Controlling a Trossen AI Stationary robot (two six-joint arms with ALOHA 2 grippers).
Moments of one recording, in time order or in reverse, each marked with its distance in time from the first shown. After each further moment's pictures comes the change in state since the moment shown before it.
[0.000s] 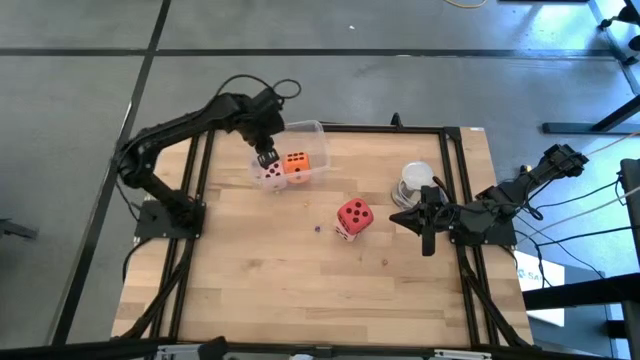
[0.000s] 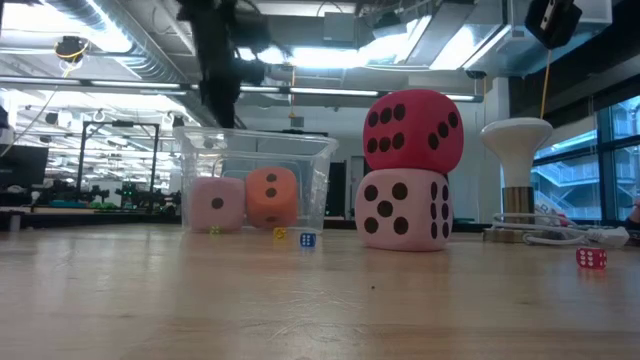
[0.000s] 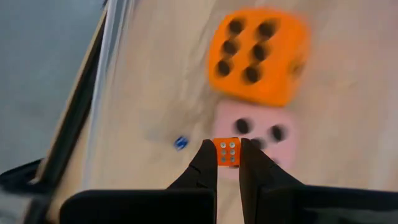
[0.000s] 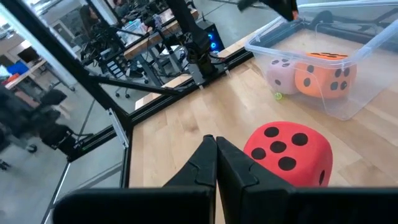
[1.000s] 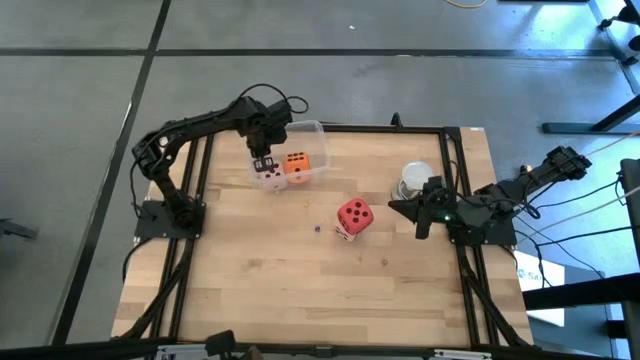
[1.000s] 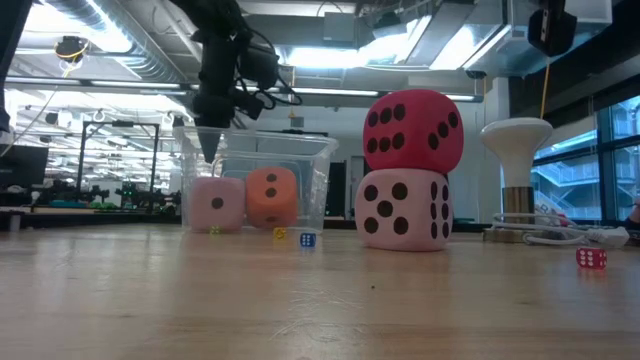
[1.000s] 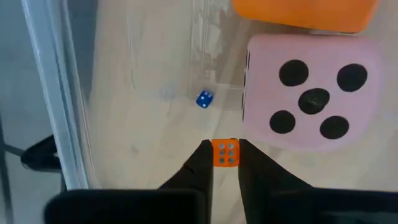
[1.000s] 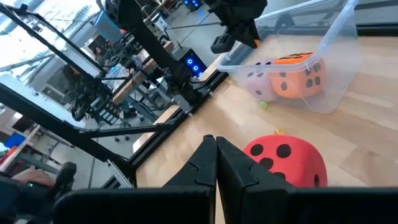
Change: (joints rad) left arm -0.006 0.144 0.000 -0.103 -0.143 0.130; right arm -0.063 0.000 0.000 0.022 0.082 0.224
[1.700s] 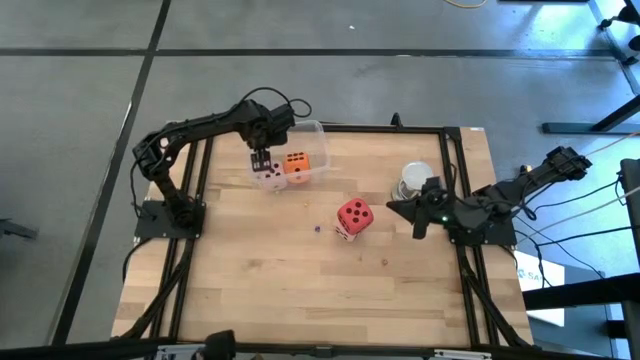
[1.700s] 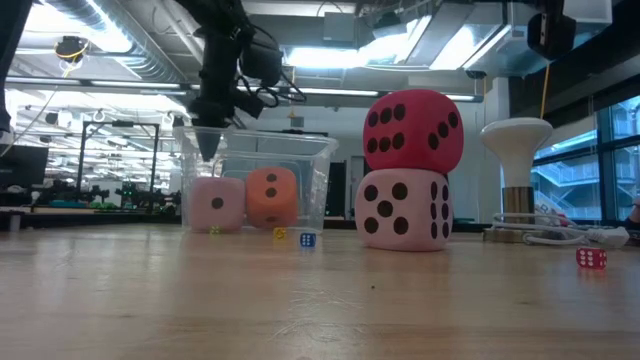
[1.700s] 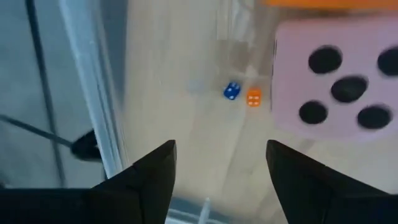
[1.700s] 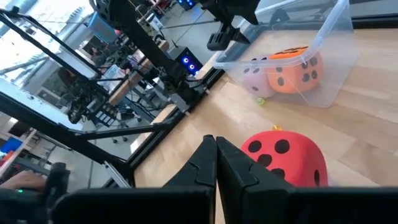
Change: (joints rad) left arm -0.035 0.000 0.007 -0.004 -0.137 0.027; right arm -0.003 0.025 0.000 0.000 0.005 0.036
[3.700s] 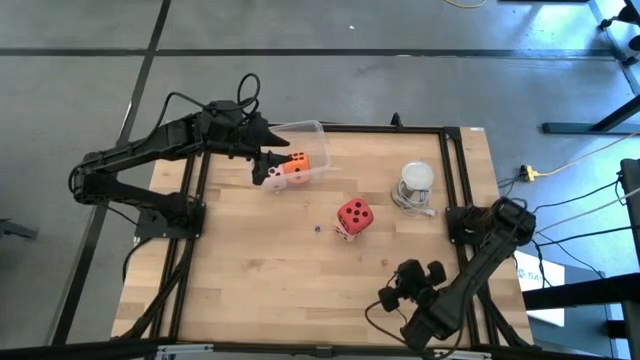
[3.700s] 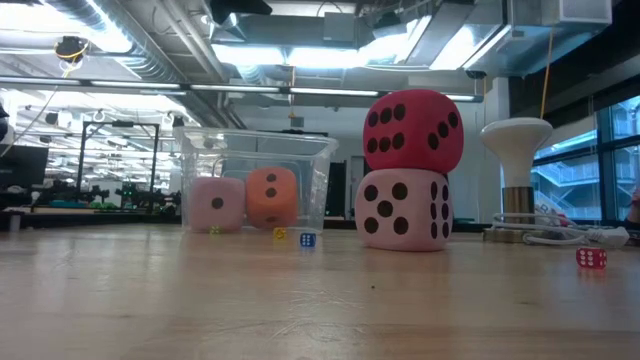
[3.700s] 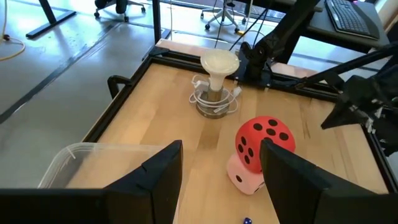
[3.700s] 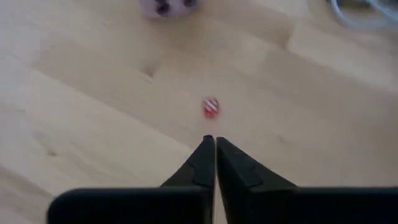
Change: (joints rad) left arm -0.268 -0.560 -0.129 0.624 0.408 -0.401; right arm 0.403 1.088 0.675 -1.115 -0.173 1.158
